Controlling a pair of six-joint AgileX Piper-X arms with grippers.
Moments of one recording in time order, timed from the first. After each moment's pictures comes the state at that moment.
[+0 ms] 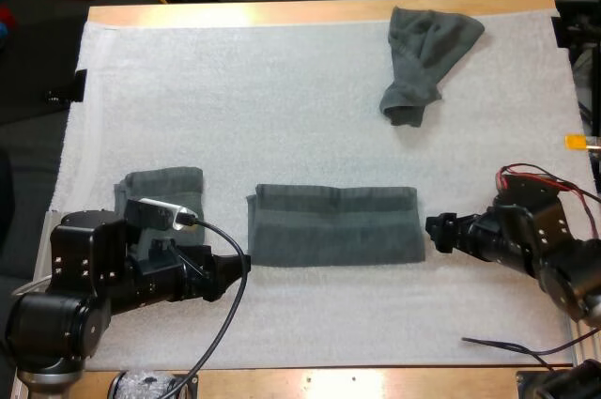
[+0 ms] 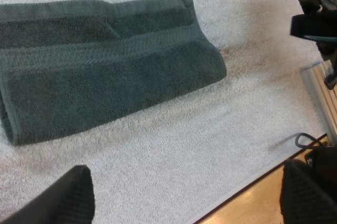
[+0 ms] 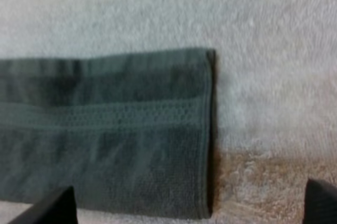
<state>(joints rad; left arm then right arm) -0.08 0.68 -0.91 1.28 0.67 -1.89 0.45 0.93 -0.65 0.76 -0.09 -1.36</state>
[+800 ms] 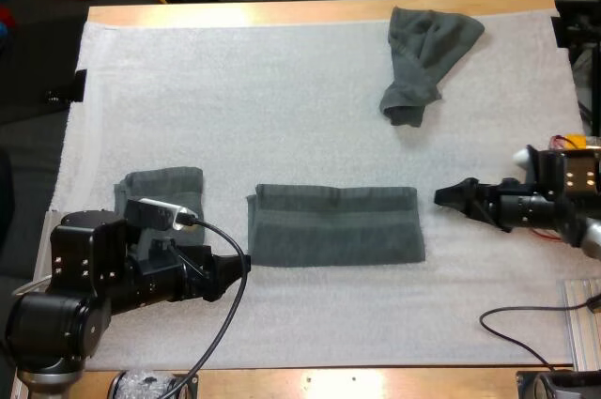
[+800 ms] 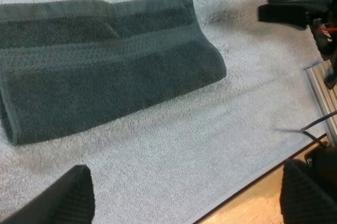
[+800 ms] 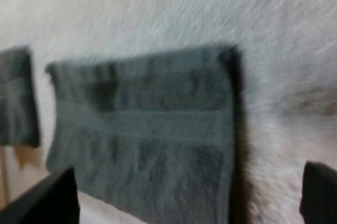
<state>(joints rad) -0.08 0.68 -0.91 1.28 0.67 -1.89 0.04 1.32 -0.65 0.55 -0.75 -1.51</state>
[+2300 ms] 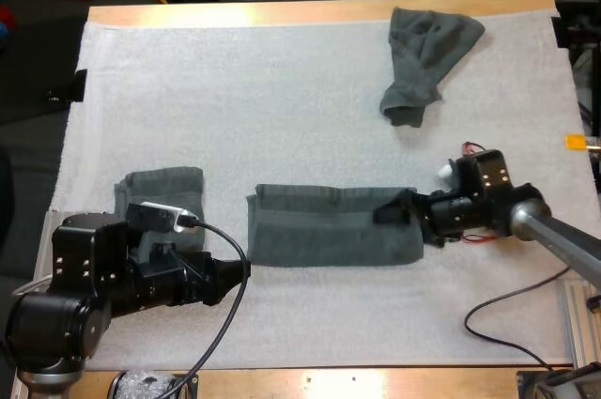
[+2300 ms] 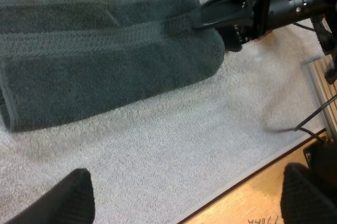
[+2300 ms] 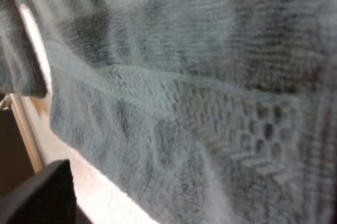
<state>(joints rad) -0.08 0.68 -0.91 1.31 0.67 -1.88 0.34 1.66 -0.68 0.27 -0.82 -1.21</state>
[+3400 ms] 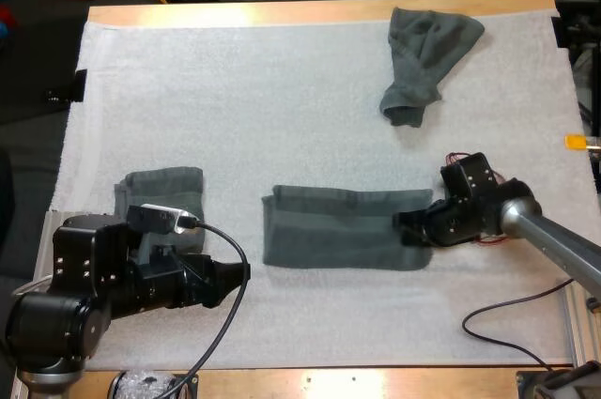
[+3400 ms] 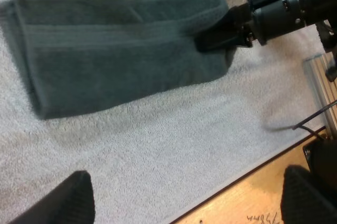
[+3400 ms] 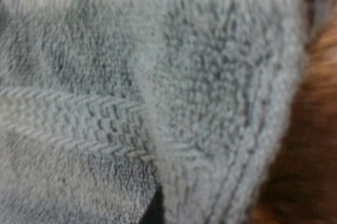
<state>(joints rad) -0.08 0.68 -0.91 1.33 0.67 -1.88 0.38 1.59 -0.75 0.60 -0.41 -1.42</state>
